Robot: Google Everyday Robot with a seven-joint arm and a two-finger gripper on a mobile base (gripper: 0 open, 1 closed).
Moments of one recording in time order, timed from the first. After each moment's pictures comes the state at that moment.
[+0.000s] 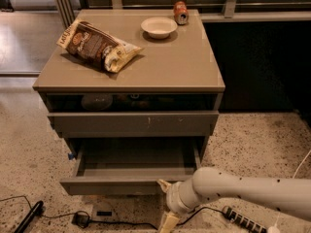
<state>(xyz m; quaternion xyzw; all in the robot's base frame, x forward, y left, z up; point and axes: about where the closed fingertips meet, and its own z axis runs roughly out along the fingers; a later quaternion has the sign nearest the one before) 0.402 -0.013 0.444 -0.66 0.68 0.24 0.24</state>
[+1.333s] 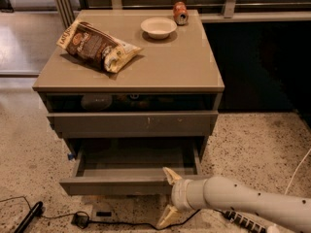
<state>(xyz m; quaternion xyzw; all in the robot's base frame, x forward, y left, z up) 0.433 -0.023 0.485 -0.63 0.67 0.17 0.36</state>
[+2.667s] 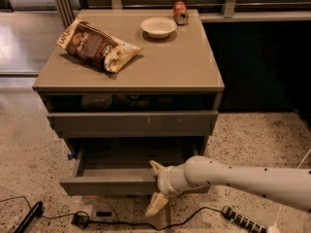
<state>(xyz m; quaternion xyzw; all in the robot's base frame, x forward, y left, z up) 0.472 0.020 0.463 -0.65 0.67 0.21 0.31</state>
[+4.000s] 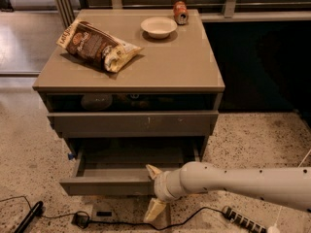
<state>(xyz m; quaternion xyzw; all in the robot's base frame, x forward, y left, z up) 0.456 0.031 0.457 -0.67 0.65 0.20 0.31</state>
